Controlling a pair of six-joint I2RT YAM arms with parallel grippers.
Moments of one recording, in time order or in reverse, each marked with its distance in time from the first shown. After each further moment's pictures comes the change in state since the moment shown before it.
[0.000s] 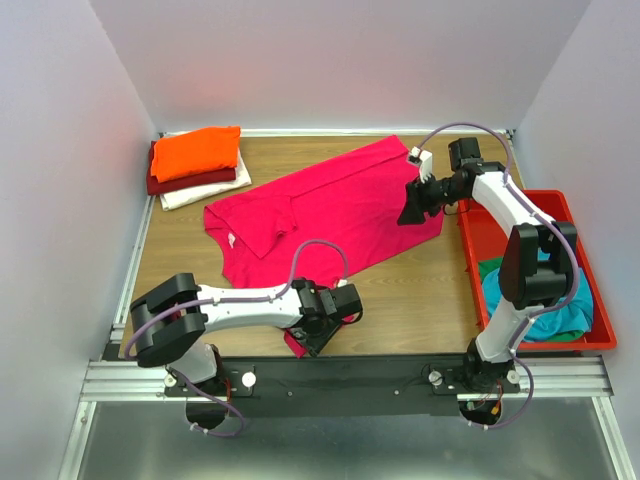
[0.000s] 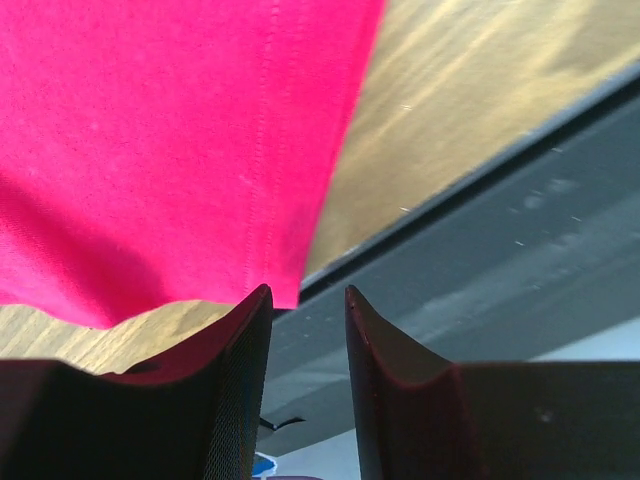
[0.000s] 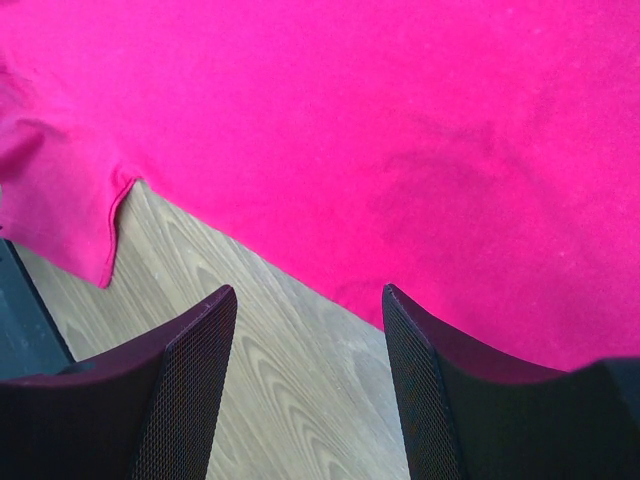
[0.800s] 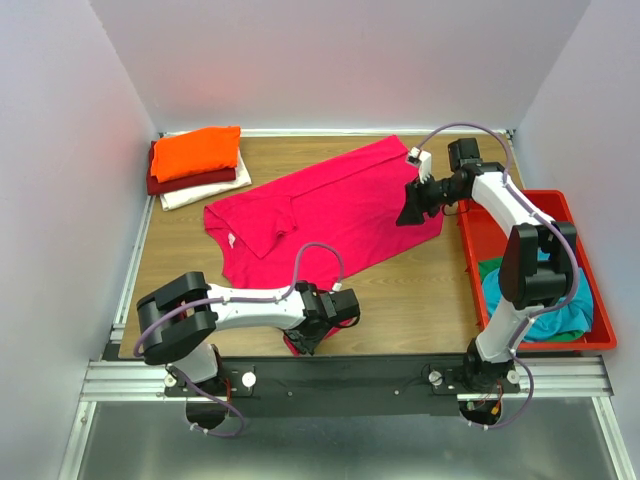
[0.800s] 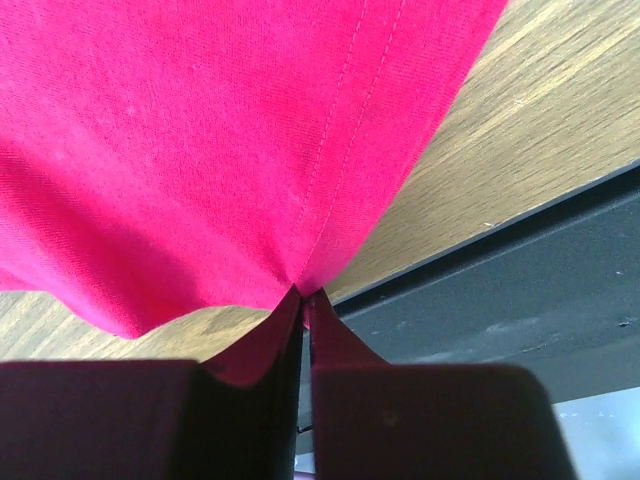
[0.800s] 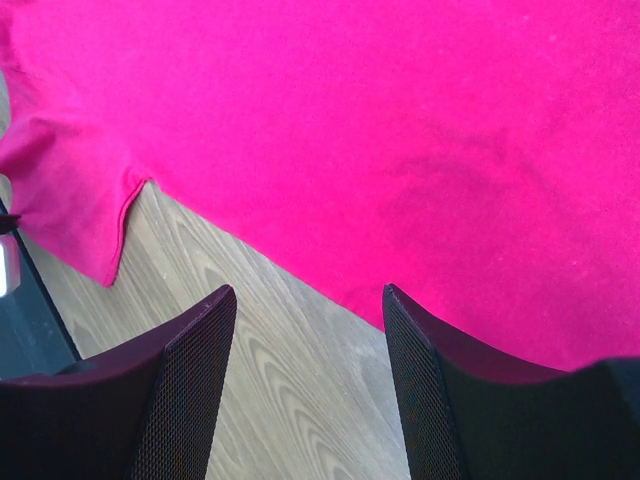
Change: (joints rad) left arm -0.001 0.045 -0.035 -0.015 -0.056 -0.007; right arm -0.002 0.000 -0.003 0.000 -0.024 -0.004
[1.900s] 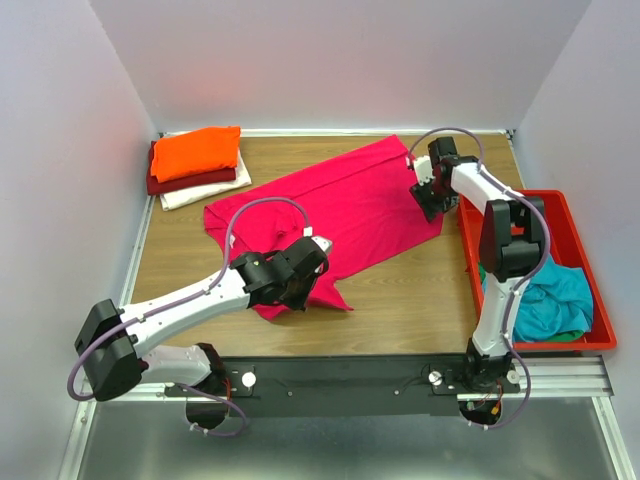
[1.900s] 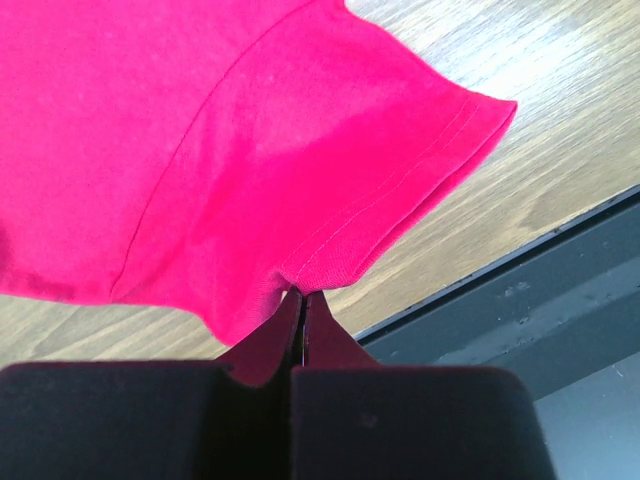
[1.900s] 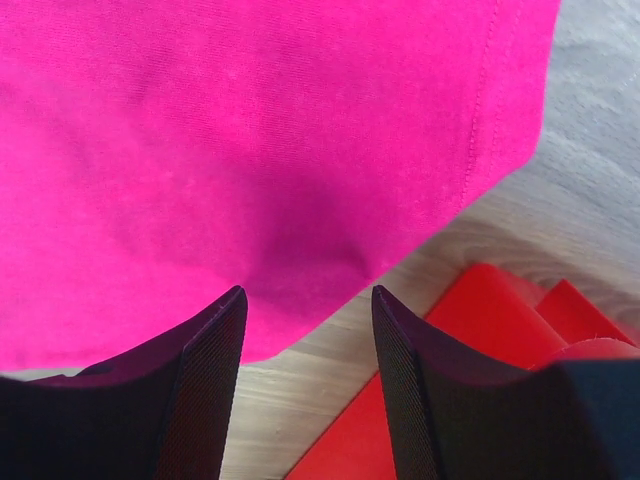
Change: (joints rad) left arm 0.263 -0.349 0.058 0.037 -0.044 0.058; right arm 0.039 0.262 0.177 0.012 0.844 0.074
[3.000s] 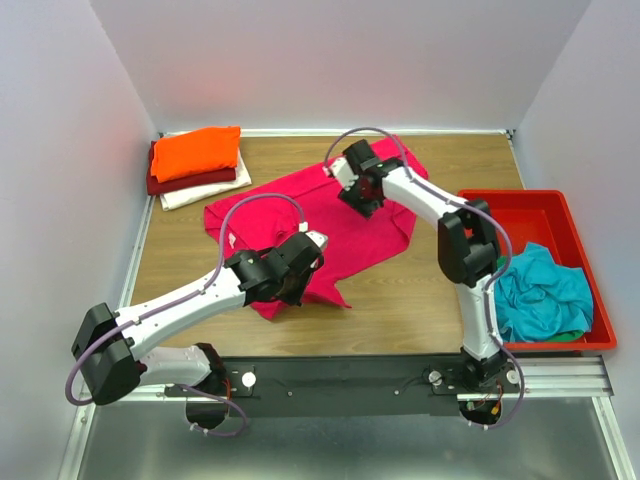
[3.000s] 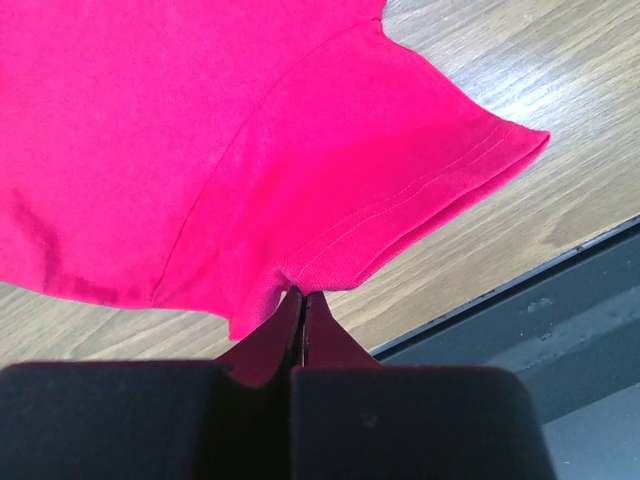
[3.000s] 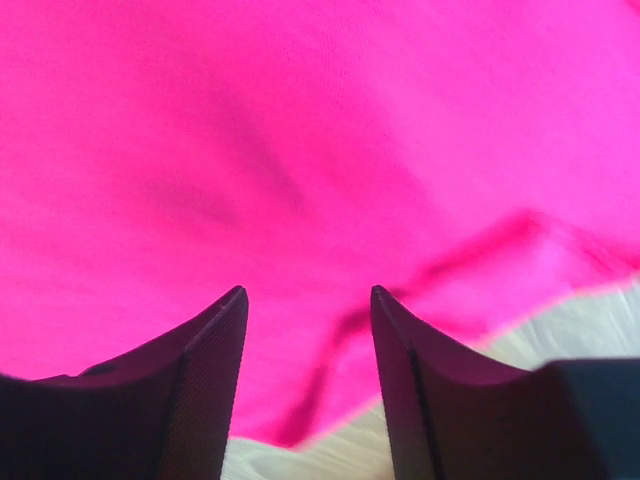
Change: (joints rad) left arm 0.034 -0.020 0.000 0.004 -0.029 0.045; right arm 0.380 0.090 0.210 -0.004 0.116 -0.021
